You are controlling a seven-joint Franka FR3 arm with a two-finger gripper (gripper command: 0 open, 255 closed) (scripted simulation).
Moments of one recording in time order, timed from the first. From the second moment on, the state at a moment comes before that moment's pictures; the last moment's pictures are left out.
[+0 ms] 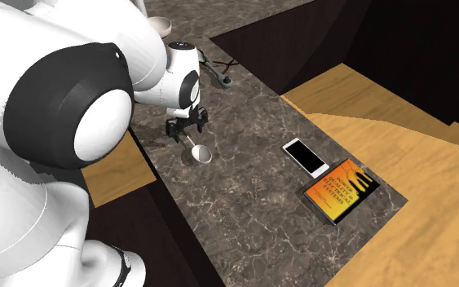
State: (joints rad) arm -0.35 0.28 1.02 -2.39 -0.29 2.40 2.36
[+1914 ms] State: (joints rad) arm -0.44 0.16 1.13 -2.38 -0.14 2.33 2.26
